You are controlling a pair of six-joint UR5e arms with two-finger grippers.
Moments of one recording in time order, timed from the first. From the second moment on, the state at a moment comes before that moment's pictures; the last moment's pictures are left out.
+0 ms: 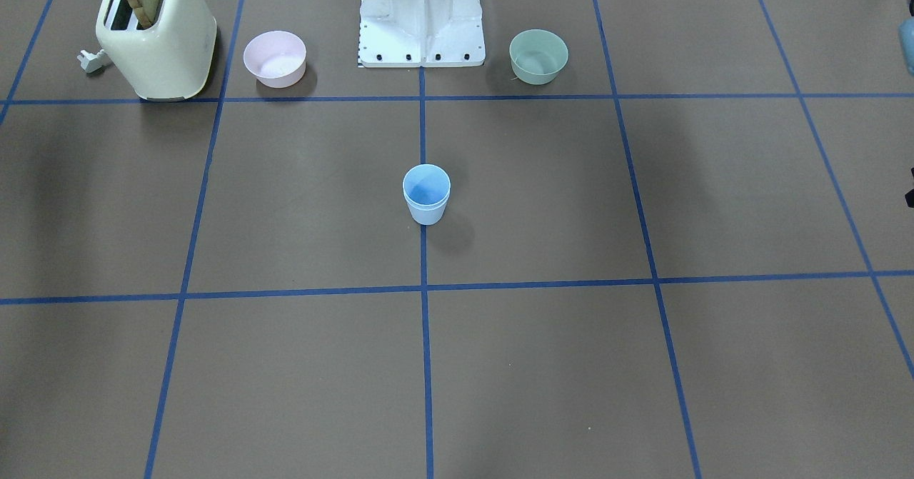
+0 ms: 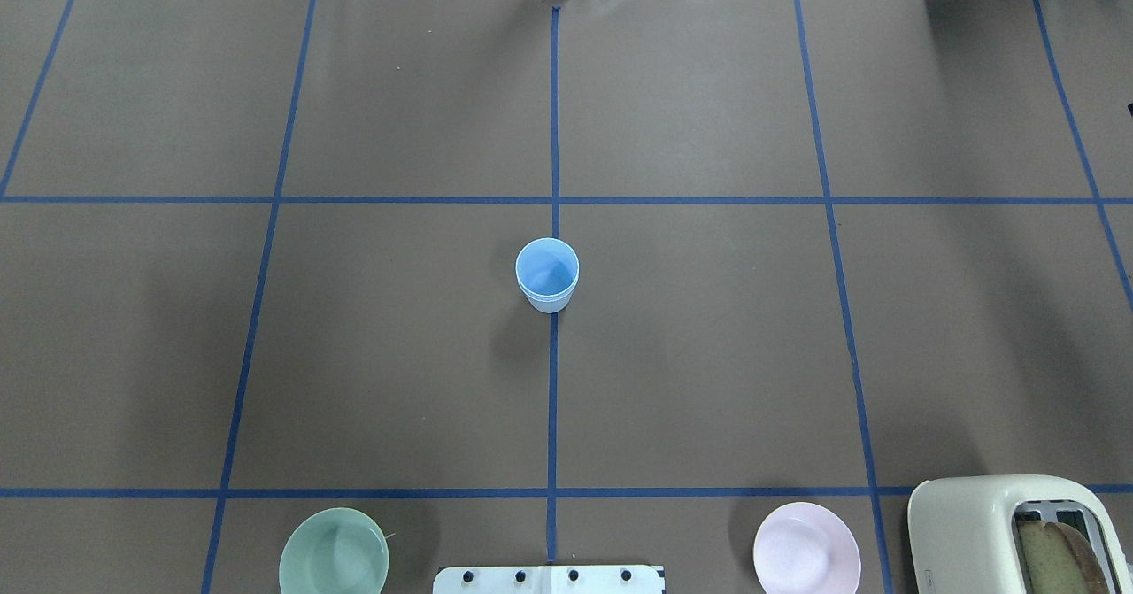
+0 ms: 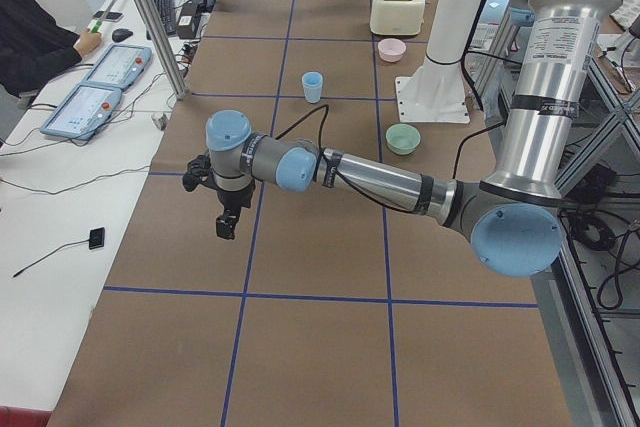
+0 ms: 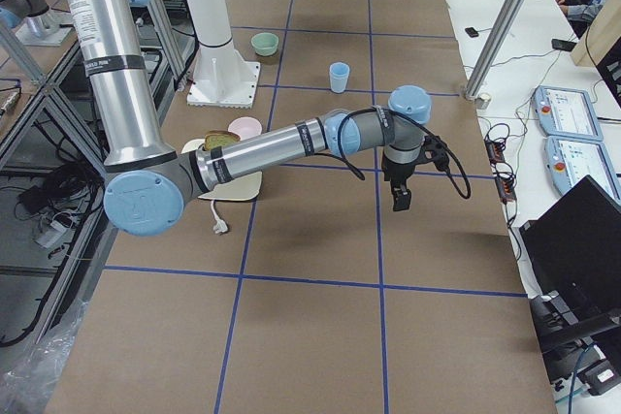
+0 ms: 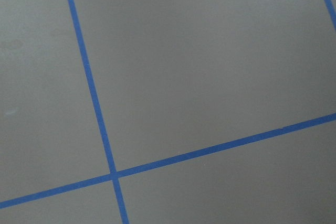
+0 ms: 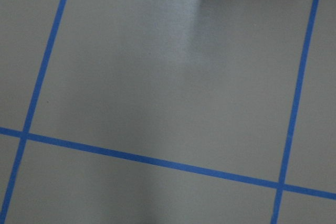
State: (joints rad) left arm -1.44 -1.73 -1.64 -1.64 -2.29 -0.06; right arm 1.47 -1.40 1.67 -1.66 2.33 0.08
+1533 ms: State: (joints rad) left arm -1.54 -1.64 -1.55 -1.64 -2.39 -0.03; right arm 1.55 -1.45 1.60 -1.66 2.38 0.07
